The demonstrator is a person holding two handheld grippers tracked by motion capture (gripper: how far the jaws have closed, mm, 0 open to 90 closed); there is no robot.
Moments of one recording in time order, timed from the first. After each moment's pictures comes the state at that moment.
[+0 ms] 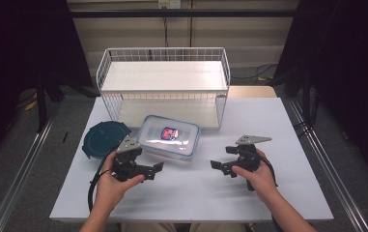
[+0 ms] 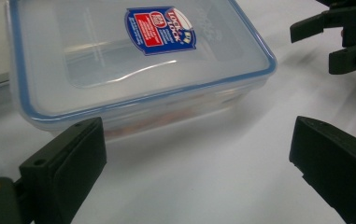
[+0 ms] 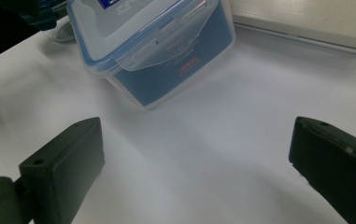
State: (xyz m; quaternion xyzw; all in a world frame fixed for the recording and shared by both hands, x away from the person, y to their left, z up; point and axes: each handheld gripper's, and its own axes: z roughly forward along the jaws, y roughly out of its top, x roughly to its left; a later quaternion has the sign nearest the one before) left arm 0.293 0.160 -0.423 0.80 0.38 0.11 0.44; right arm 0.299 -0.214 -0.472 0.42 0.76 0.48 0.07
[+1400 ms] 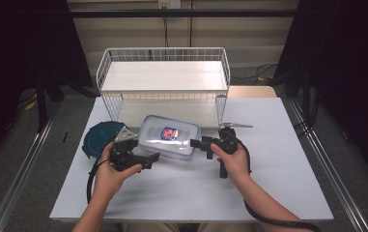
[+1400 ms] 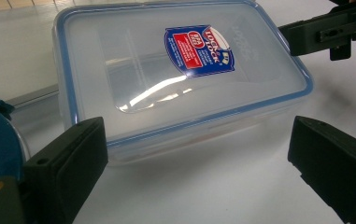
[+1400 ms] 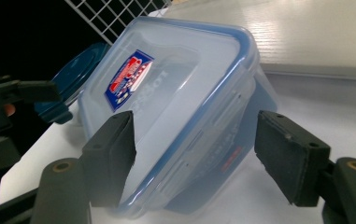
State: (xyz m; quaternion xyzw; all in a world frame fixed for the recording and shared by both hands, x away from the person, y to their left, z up) left arm 0.316 0.164 -0.418 0.80 0.40 0.12 0.43; right arm 0.346 -0.161 -0.465 0.51 0.67 0.54 0.00
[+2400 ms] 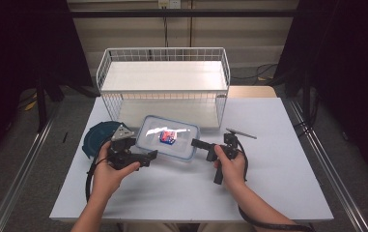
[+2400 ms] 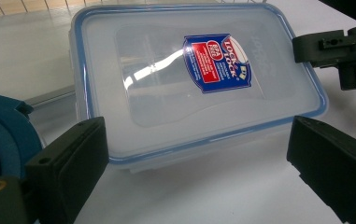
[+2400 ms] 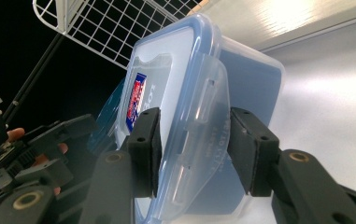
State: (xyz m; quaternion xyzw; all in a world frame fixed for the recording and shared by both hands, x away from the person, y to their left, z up) left arm 0.318 0.169 -0.414 0.79 0.41 0.13 0.44; right arm 0.333 -0.165 -0.484 0.58 0.55 0.59 -0.10
